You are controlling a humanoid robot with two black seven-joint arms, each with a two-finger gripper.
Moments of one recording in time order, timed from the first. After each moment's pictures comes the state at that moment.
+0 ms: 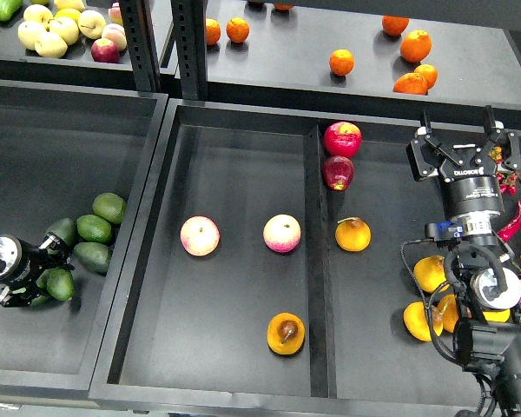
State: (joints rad) left arm -0.79 0.41 -0.12 -0.41 0.34 -0.49 0.49; right arm 0.36 0.02 1.63 0.92 0.13 0.58 -0.14
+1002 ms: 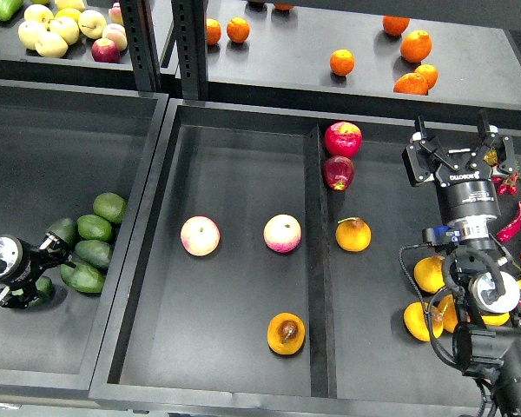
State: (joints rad) left arm -0.79 0.40 -0.13 -0.39 0.34 -0.49 0.49; right arm 0.44 -0.20 1.30 0.86 0.05 0.58 -0.20
